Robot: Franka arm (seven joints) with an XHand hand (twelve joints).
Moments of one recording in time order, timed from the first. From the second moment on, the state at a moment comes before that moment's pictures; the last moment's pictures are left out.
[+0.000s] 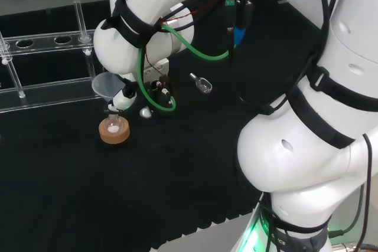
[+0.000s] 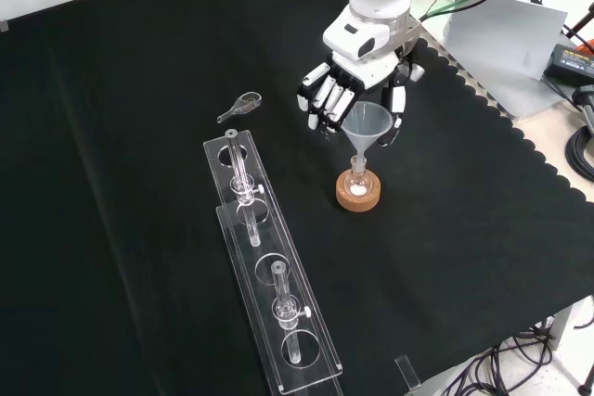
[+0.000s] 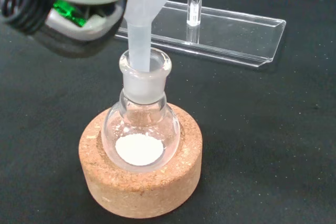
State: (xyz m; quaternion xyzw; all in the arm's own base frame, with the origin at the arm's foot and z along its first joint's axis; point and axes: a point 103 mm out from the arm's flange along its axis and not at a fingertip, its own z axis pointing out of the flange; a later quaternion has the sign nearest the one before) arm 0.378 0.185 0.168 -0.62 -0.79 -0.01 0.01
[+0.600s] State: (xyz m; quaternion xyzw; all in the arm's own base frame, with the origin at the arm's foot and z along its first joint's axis) arm 0.369 0.182 0.187 -0.61 -0.79 0.00 -0.01
